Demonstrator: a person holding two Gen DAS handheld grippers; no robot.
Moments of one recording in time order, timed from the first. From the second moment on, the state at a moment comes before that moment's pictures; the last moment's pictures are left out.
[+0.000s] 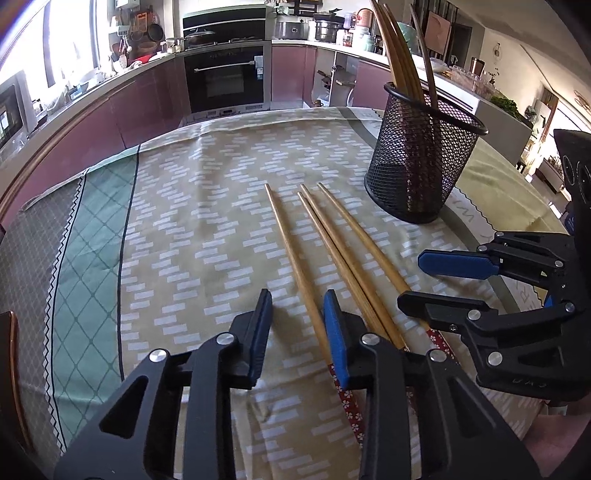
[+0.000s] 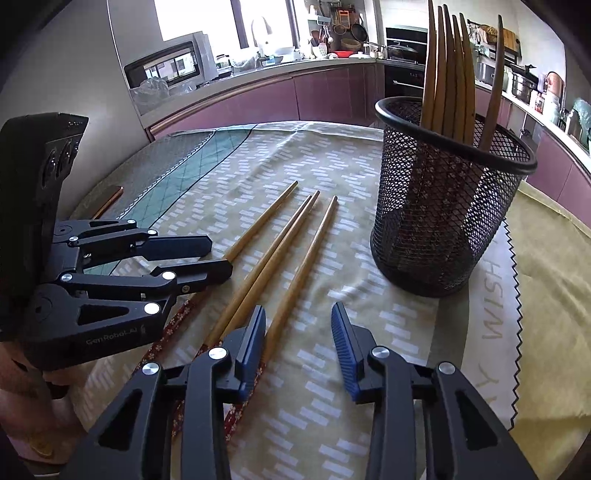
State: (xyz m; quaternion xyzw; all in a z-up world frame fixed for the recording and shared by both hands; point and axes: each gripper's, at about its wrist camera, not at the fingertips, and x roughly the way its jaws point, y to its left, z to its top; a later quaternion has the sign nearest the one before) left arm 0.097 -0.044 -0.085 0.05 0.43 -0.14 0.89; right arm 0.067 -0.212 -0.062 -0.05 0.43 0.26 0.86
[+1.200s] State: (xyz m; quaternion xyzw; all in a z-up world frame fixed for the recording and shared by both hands) left arm 0.095 -0.048 -0.087 0.01 0.45 -0.17 0.88; right arm 0.081 -0.213 -0.060 -0.01 0.45 0.30 0.84
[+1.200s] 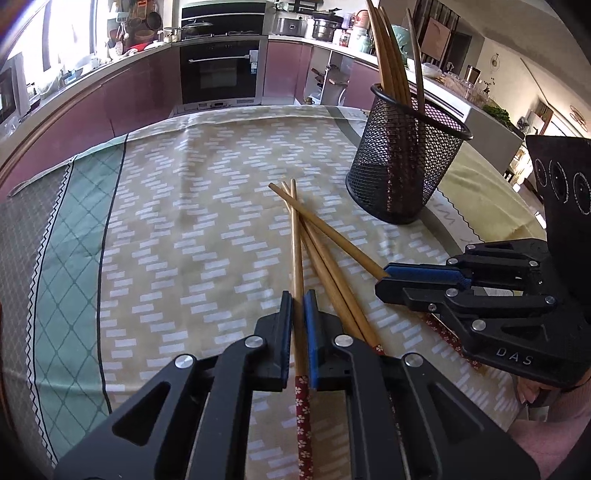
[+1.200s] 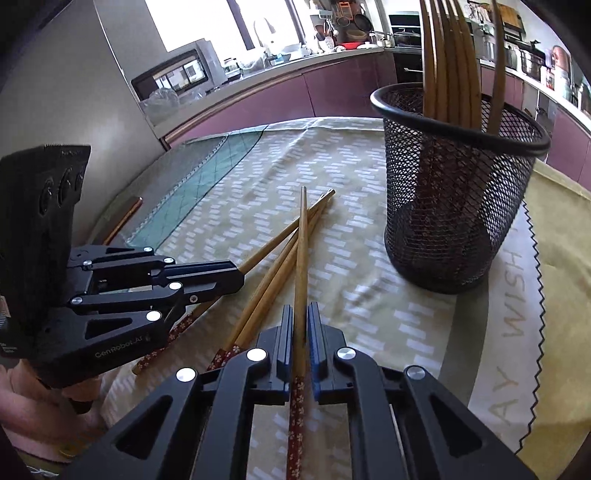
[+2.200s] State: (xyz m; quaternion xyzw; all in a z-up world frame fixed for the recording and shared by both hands) left arm 0.096 -0.048 -0.048 -0.01 0.40 -0.19 0.90; right arm 0.070 -0.247 -0.021 0.03 0.38 0.31 0.87
